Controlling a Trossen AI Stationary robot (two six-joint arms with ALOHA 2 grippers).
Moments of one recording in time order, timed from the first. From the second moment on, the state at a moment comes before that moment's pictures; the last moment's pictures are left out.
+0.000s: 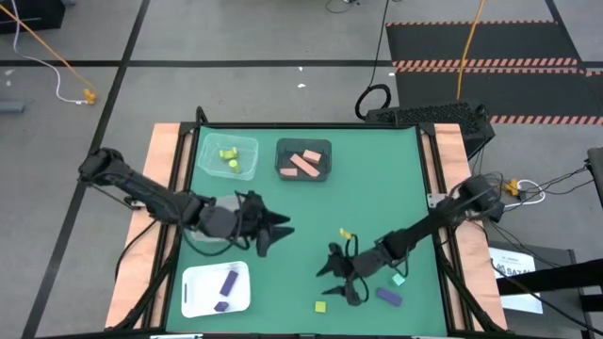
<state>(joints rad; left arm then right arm) -0.41 1.31 0.94 0.08 -0.47 -0.83 0.53 1.77 0.73 0.62 0.08 0.36</state>
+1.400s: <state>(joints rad) -0.49 1.31 0.94 0.07 -0.50 -0.77 0.63 2.08 0.87 0.68 0.21 0.18</state>
